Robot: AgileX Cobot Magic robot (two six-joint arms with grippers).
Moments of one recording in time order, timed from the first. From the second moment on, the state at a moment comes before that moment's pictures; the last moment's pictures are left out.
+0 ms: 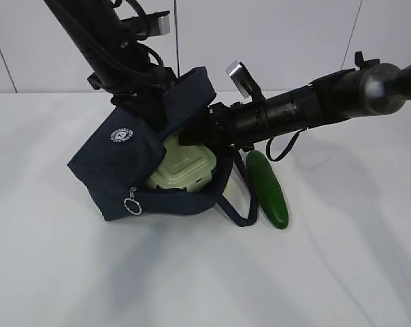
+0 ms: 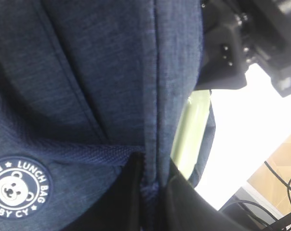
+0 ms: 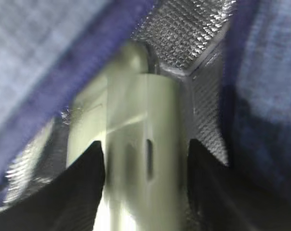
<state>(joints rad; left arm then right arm) -0.44 2.07 -1.87 -0.40 1.24 0.23 0.19 2.32 -1.63 1.41 1.05 -1.03</state>
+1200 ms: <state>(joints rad) -0.42 2.08 -1.87 -0.41 1.24 0.23 0.05 2.27 -1.82 0.95 1.19 -0.76</state>
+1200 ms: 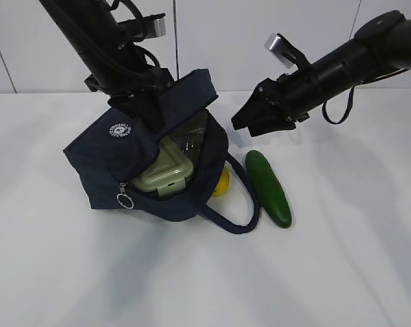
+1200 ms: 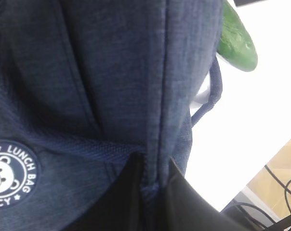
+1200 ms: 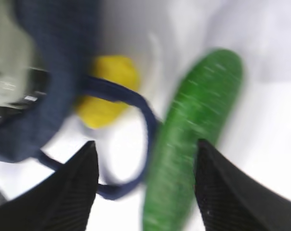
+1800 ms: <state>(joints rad) -0.39 2.08 -1.87 -0.42 1.24 0.24 0.11 2.27 -1.82 0.52 1.14 -0.46</state>
